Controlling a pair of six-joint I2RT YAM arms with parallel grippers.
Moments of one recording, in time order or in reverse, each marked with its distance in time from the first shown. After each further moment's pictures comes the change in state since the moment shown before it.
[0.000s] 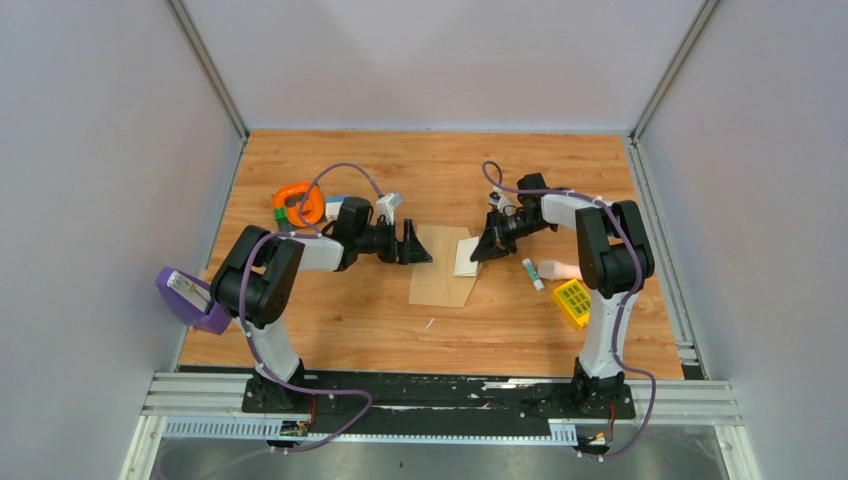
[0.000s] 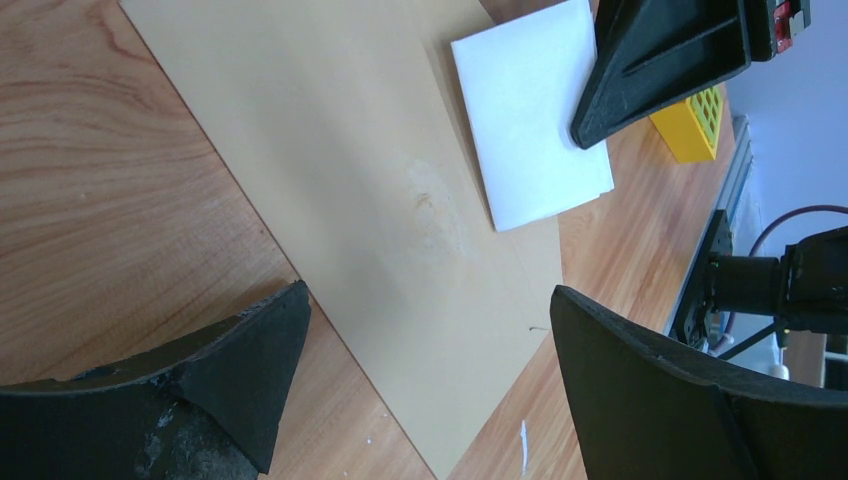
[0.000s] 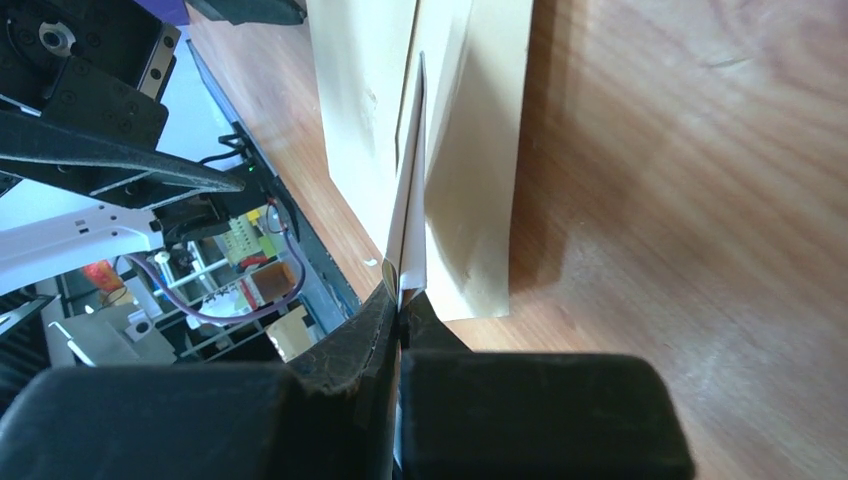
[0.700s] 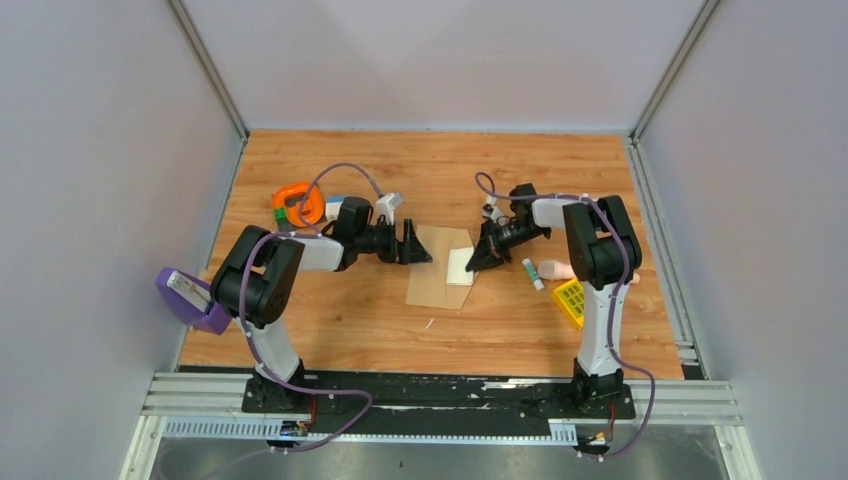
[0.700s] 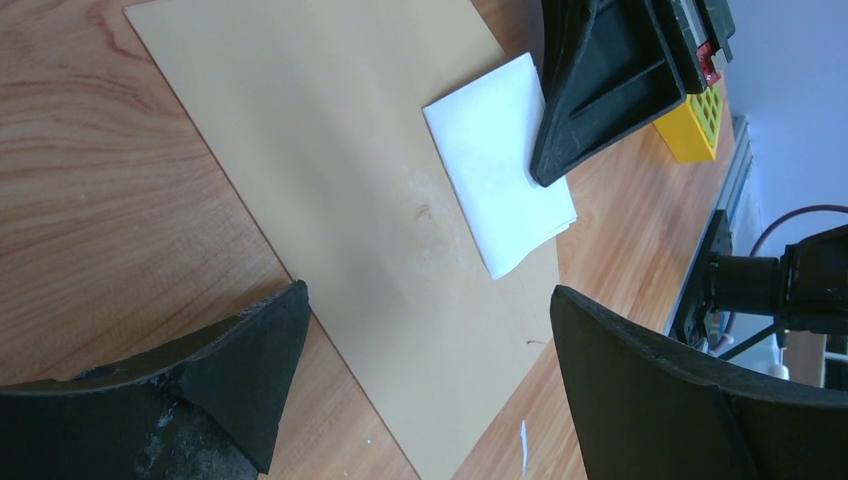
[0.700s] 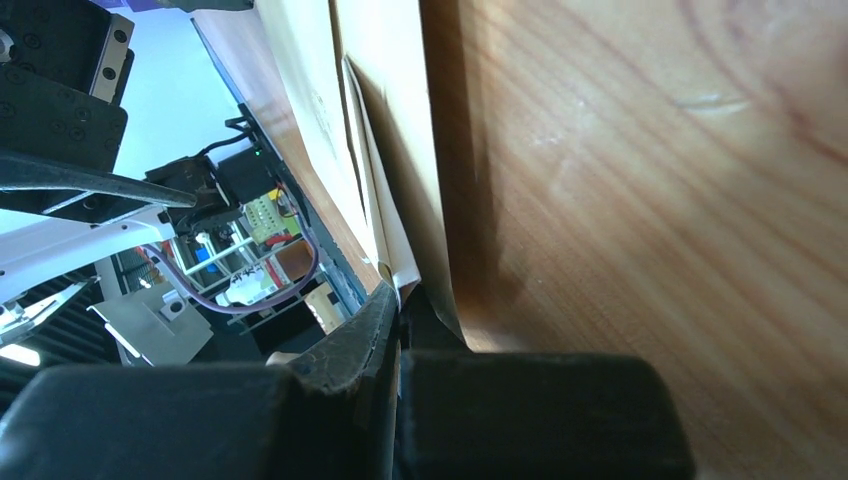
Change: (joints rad) left arm 0.000 0.000 0.000 0.000 0.000 0.000; right arm 0.027 0.098 -0.008 0.002 -0.056 0.014
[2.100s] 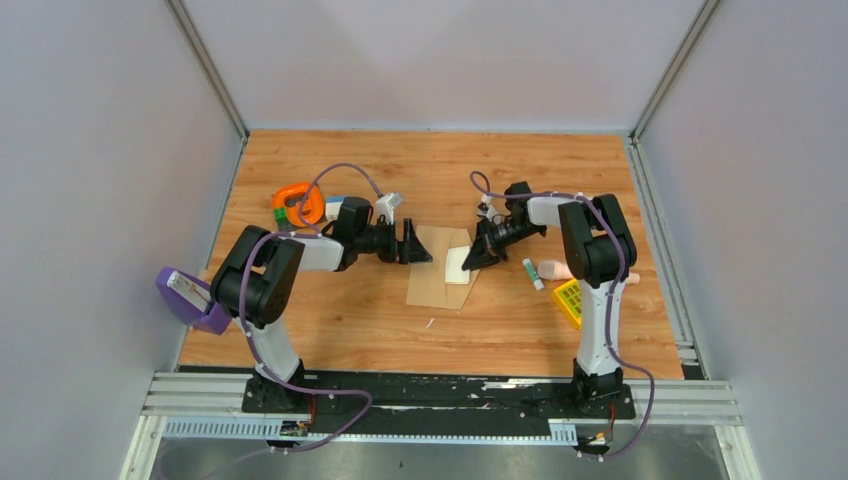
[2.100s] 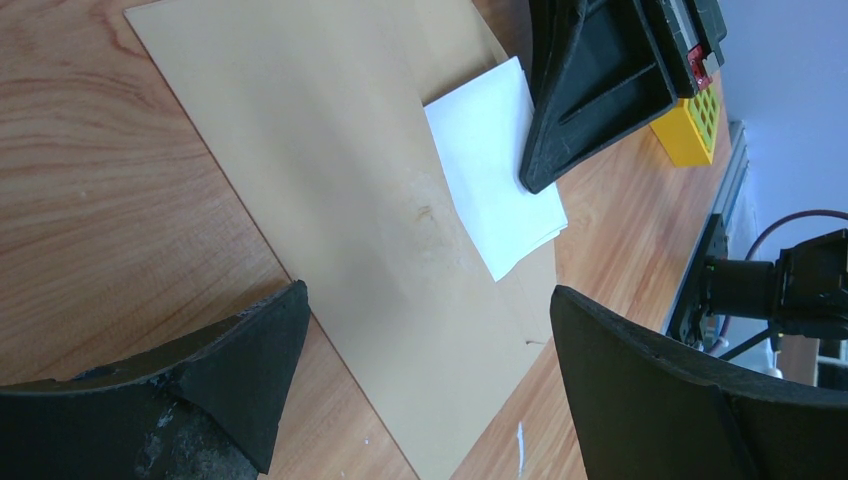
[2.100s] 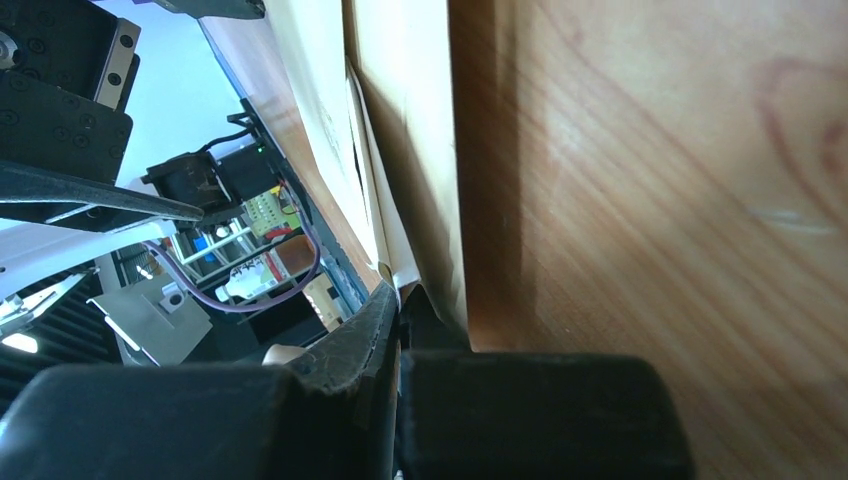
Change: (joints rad) left arm 0.000 0.000 0.000 0.003 0.000 -0.016; right arm 0.019 0.032 0.045 -0.018 -0.011 -0.004
